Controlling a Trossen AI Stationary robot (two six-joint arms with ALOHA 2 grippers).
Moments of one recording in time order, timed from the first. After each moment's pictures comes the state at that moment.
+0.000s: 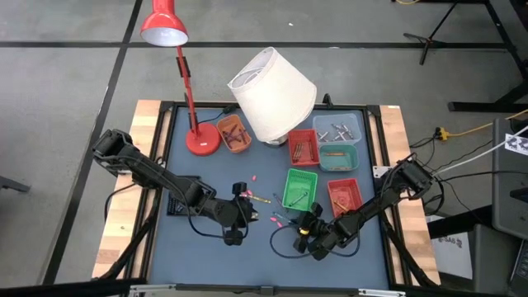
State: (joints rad) left arm -0.45 1.58 1.11 -0.25 -0.36 -0.26; right arm 0.68 1.94 0.85 0.05 0.68 1.02
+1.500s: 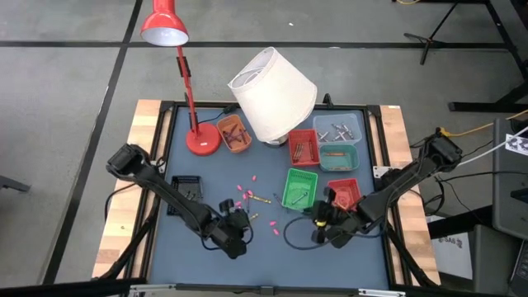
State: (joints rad) left arm -0.57 1.81 1.11 -0.39 -0.45 -0.83; right arm 0.68 1.48 0.85 -0.33 0.66 0.78
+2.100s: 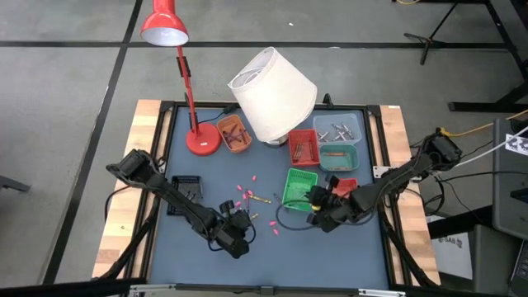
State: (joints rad) left arm -0.57 1.91 1.11 -0.38 -0.46 -0.89; right arm 0.54 1.48 0.85 -0.51 0.66 0.78
